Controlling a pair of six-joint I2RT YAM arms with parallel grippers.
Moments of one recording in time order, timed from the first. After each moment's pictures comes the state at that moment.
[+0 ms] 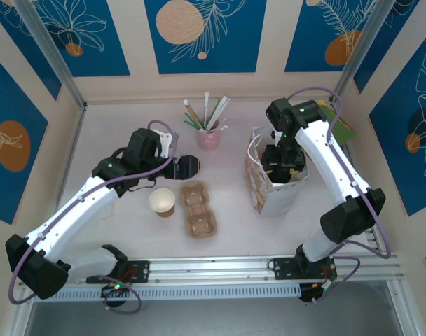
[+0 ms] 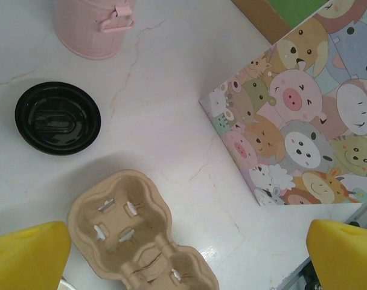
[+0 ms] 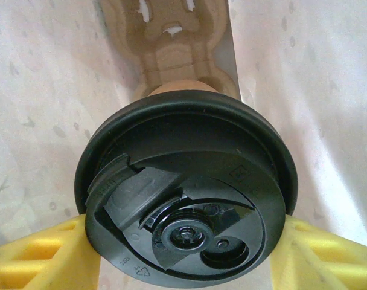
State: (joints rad) left arm -0.59 1.17 1.14 -0.69 0.22 -0.46; right arm 0.36 1.58 1.72 -1.70 0.00 0.37
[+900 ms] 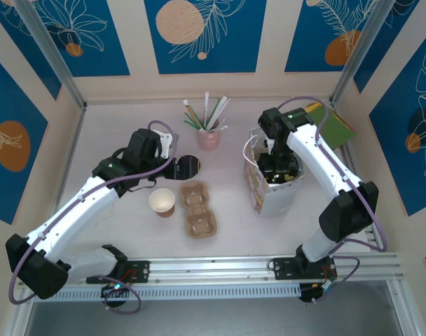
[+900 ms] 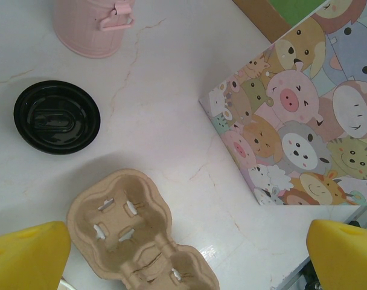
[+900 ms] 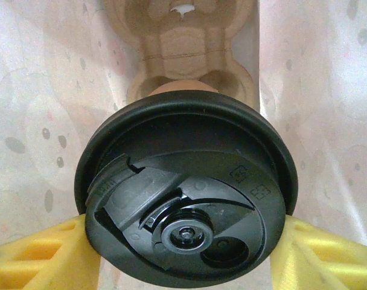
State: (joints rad) left arm -0.59 1.17 1.13 -0.69 0.22 -0.46; right arm 0.40 1.60 1.59 -1.61 -0.01 0.33
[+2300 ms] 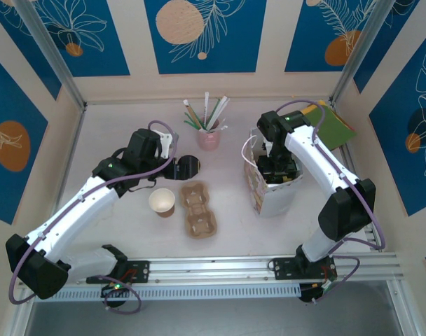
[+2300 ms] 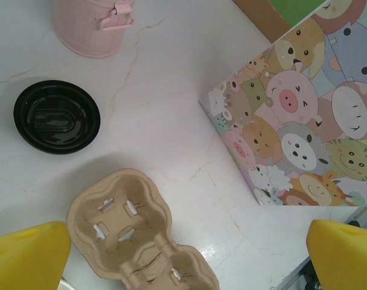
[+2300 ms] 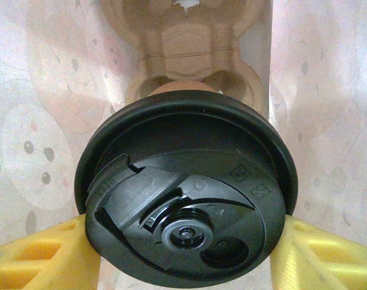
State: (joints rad) left arm -0.59 1.17 1.13 -0.69 0.22 -0.46; right arm 0.39 1.61 1.54 -1.58 -0.03 0.32
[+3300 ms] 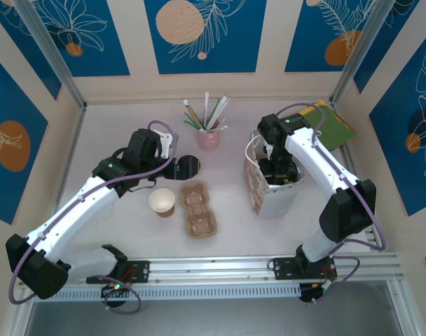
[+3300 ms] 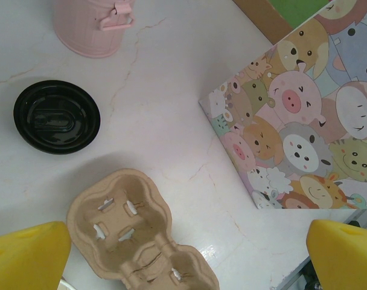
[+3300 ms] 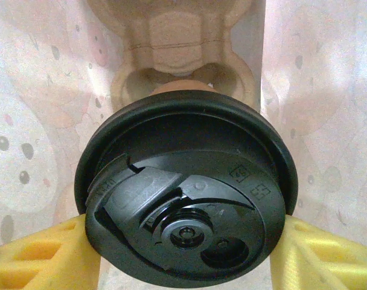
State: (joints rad) left arm -0.59 1.17 1.13 -0.69 0.22 -0.46; right arm 0.39 1.59 1.50 -1.58 -0.03 0.32
